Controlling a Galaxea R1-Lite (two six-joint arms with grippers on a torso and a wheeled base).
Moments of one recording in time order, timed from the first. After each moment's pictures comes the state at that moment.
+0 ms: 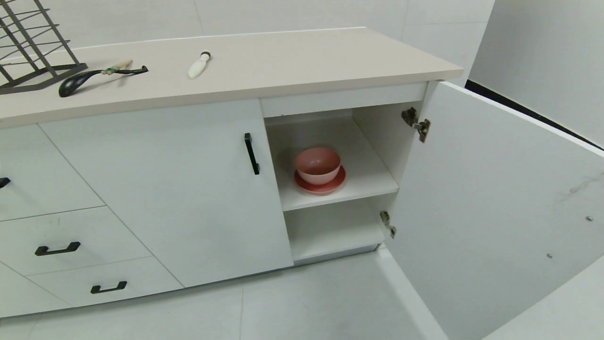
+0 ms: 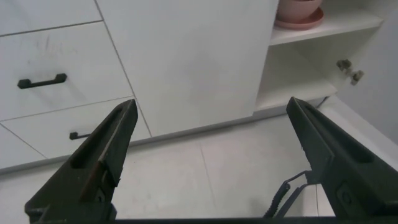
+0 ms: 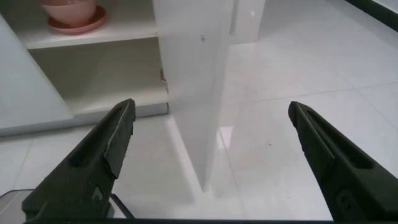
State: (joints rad) left arm 0.00 0.00 0.00 0.00 -0.01 0.04; right arm 0.00 0.00 0.00 0.00 0.00 -0.03
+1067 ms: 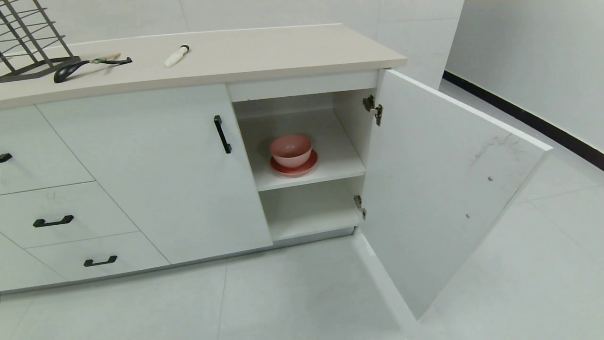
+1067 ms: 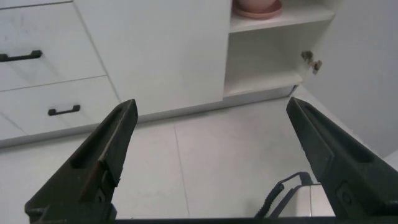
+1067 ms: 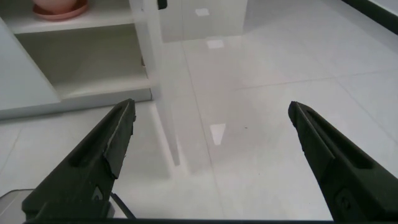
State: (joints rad) left arm 0.00 0.00 0.00 0.00 -0.01 0.01; right arm 0.00 0.00 0.00 0.00 0.00 -0.03
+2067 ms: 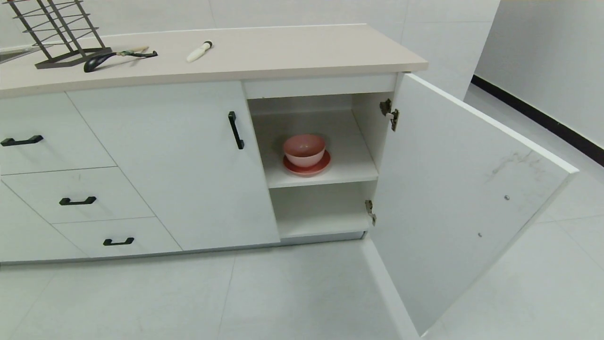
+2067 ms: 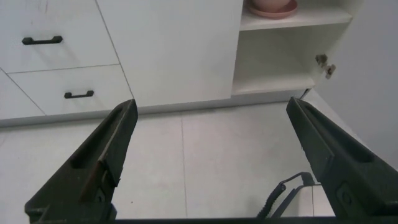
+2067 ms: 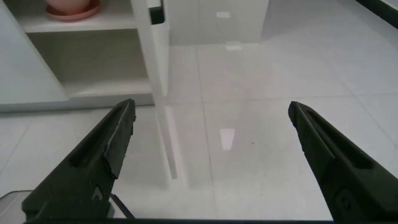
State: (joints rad) left arm 0.00 0.00 0.00 0.00 -0.01 0.02; right arm 0.00 0.00 0.00 0.00 0.00 -0.02
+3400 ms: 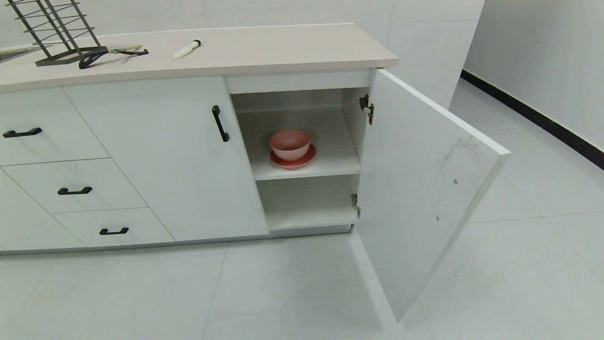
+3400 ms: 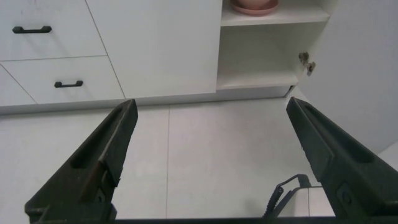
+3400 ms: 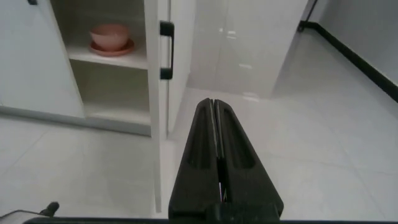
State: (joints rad) left arm 0.00 0.00 0.00 0.00 0.00 -0.01; right arm 0.01 0.21 -0.06 -0.33 0.16 -0.13
